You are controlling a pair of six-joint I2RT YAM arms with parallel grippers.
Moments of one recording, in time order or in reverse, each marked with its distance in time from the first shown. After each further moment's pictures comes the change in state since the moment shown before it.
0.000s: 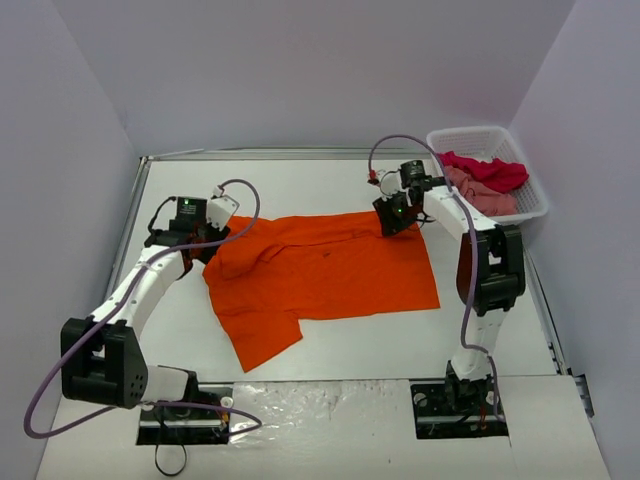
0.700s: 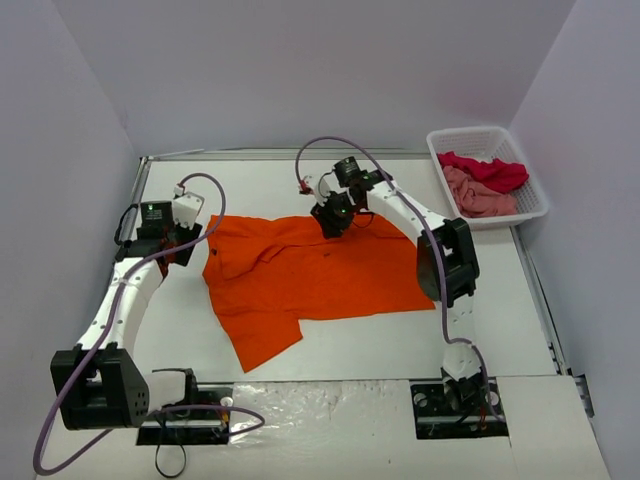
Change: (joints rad) left arm 0.195 -0.134 -0.032 -0.027 0.060 -0.065; right arm 0.307 0.218 0.344 -0.103 -0.151 -0.189
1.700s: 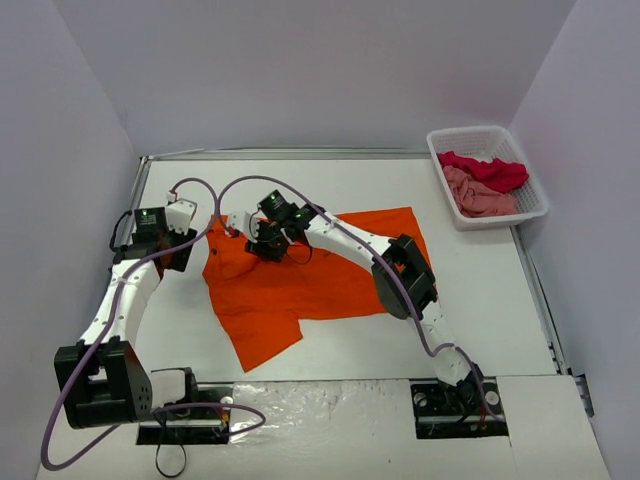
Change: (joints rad) left arm 0.080 0.011 -0.055 0.022 0.056 -0.031; right arm 0.361 0.147 0.150 0.194 0.102 -0.054
